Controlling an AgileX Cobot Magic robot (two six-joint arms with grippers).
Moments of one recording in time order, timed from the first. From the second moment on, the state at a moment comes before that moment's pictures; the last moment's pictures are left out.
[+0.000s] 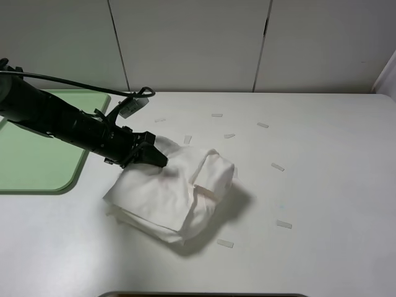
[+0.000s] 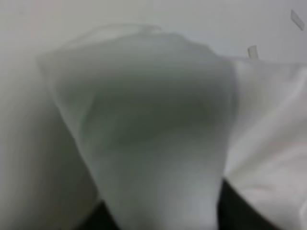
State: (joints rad) left arm -0.23 2.03 -0.88 -1.42 0.56 1.28; right arm 0.21 -0.01 -0.50 -0.05 1.03 0.02
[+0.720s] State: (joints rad) left arm -0.14 1.79 -0.88 -0.55 0.17 0.65; right arm 0.21 -0.01 -0.50 -0.05 1.03 0.02
